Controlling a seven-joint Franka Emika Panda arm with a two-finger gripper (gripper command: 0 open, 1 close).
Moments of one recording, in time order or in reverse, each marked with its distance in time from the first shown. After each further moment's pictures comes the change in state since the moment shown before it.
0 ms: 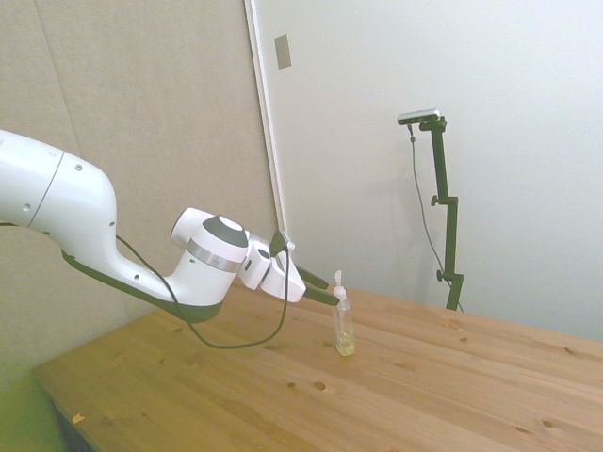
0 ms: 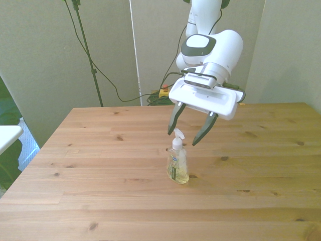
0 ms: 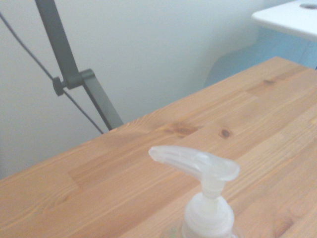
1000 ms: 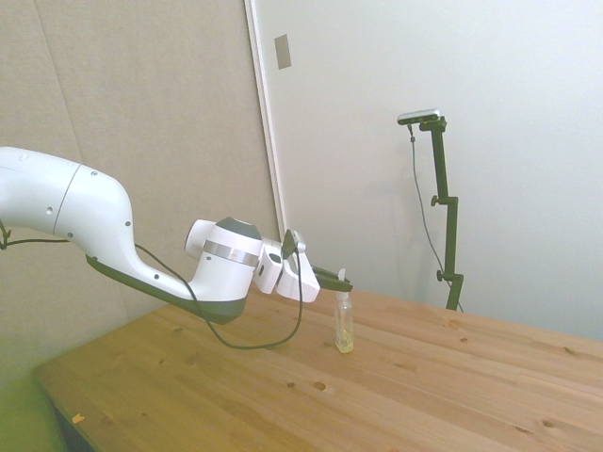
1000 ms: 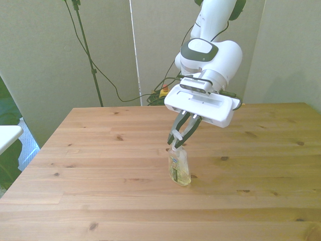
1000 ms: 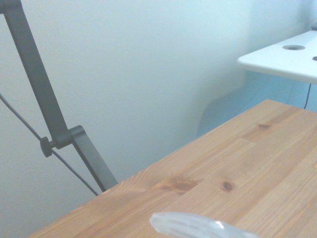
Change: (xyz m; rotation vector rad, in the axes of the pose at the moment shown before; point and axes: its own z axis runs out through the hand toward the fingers) arm -0.004 -0.011 0.041 0.125 0.179 0.082
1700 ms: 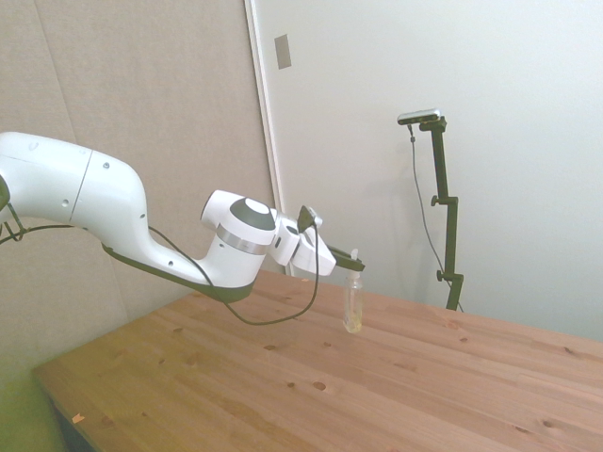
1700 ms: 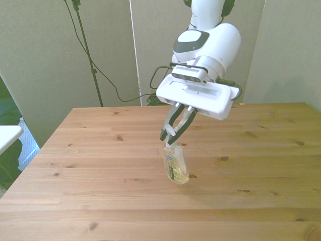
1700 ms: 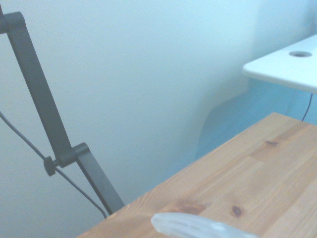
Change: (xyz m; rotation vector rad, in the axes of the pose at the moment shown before) arm 0.013 -0.034 0.008 -0.020 0.005 -0.003
